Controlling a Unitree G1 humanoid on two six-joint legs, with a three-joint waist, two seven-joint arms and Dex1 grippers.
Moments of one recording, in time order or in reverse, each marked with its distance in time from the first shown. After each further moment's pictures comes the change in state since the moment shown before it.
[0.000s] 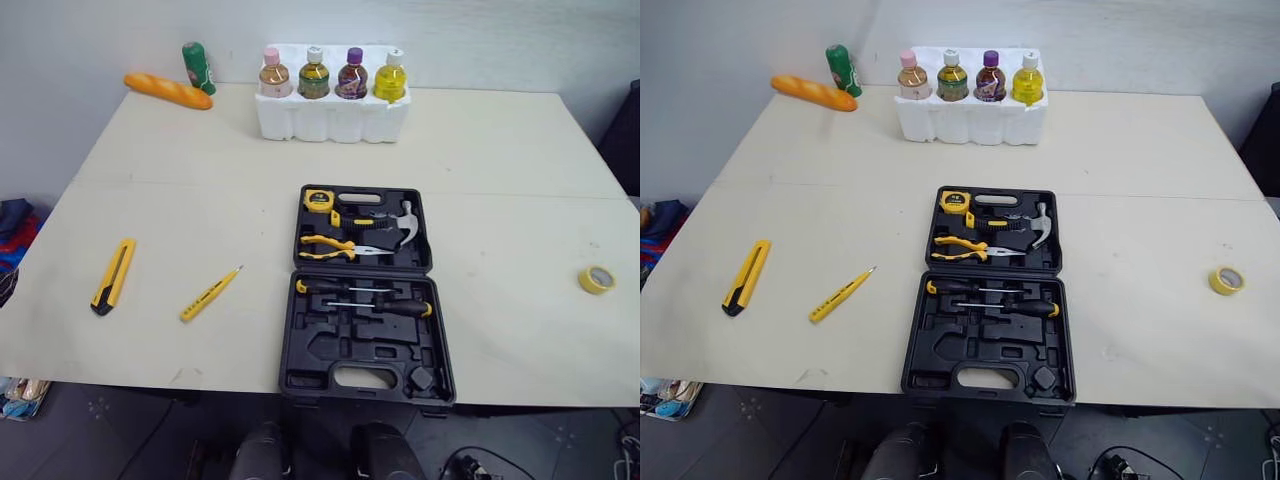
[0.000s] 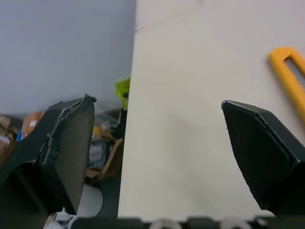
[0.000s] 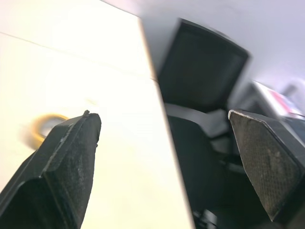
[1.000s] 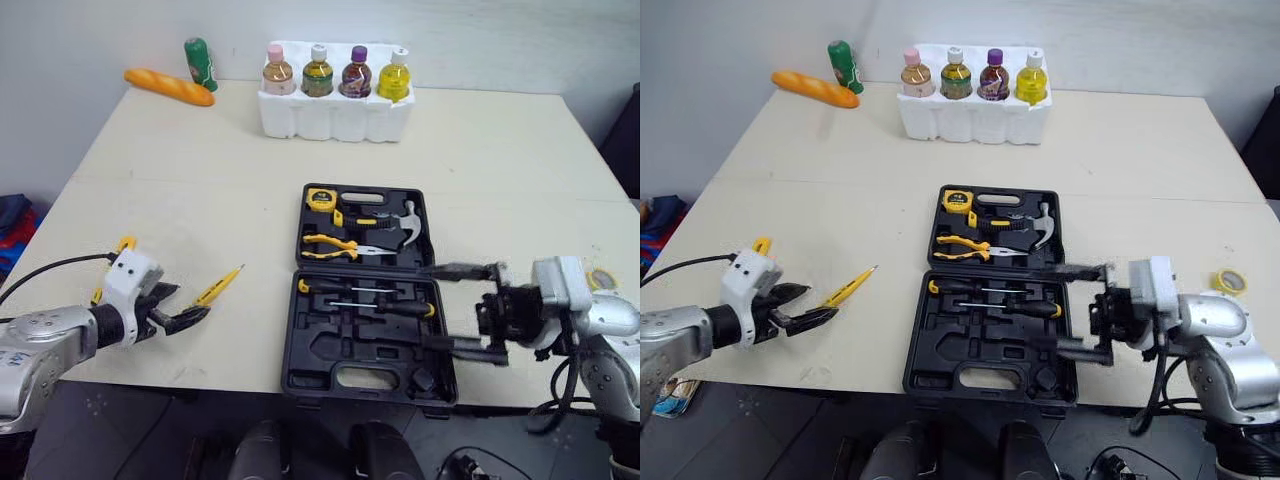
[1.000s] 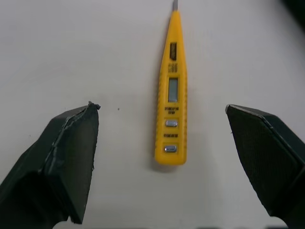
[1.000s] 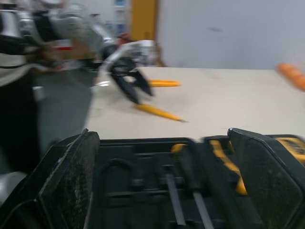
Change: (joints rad) left arm 0.024 -0.120 -0.405 -1.011 -0.237 1.054 0.153; right arm -0.330 0.165 0.735 -0.713 0.212 0.250 0.614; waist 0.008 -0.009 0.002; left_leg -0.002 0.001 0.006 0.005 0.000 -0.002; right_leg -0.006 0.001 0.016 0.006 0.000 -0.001
